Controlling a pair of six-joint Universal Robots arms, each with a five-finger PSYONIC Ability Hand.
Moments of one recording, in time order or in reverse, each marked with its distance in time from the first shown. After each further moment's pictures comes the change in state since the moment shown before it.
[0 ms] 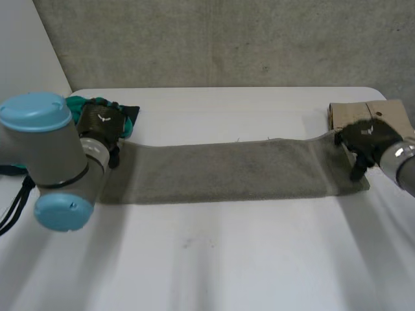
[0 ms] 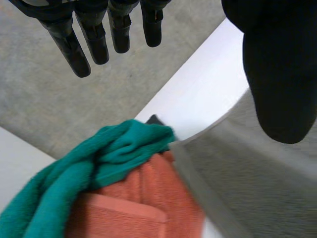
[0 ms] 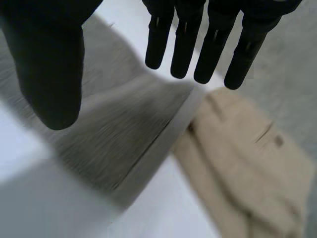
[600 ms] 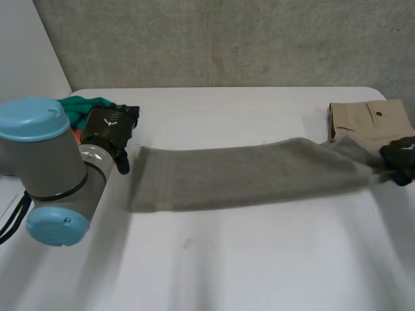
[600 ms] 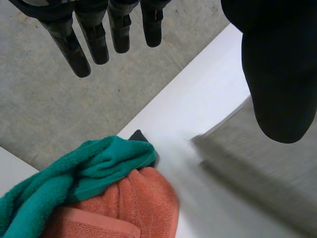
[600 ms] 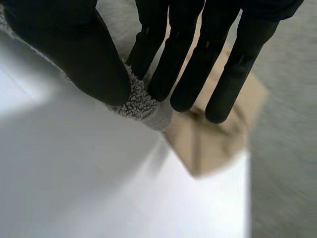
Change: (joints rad) left arm -0.028 0.069 -0.069 0.002 0.031 -0.061; right arm -0.209 0.076 0.071 -0.189 -0.005 -0.117; left_hand 0.000 0.000 0.000 0.000 0.000; right_hand 0.573 0.638 0.646 0.655 0.614
